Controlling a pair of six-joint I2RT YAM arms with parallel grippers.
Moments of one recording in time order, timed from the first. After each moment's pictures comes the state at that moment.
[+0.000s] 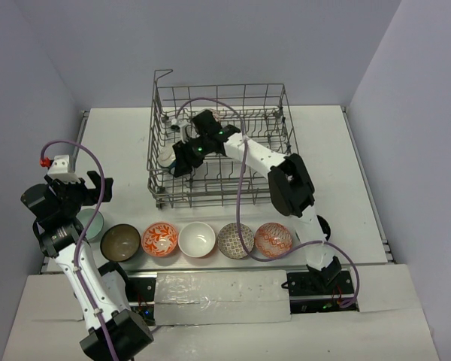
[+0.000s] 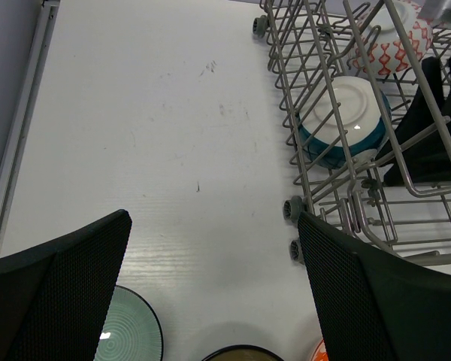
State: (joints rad) left arm 0.63 0.66 0.66 -0.34 0.71 0.05; right arm 0.70 2.30 2.00 -0.54 -0.69 0.05
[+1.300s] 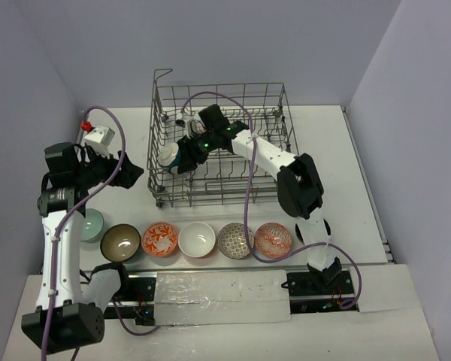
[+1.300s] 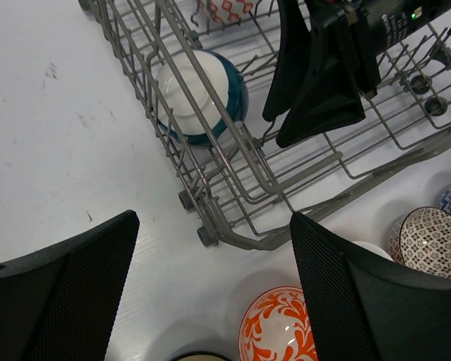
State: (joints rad) left arm 0.20 0.93 1.00 -0.59 0.70 0.14; right arm 0.66 2.20 1.94 -0.54 -0.75 0.02
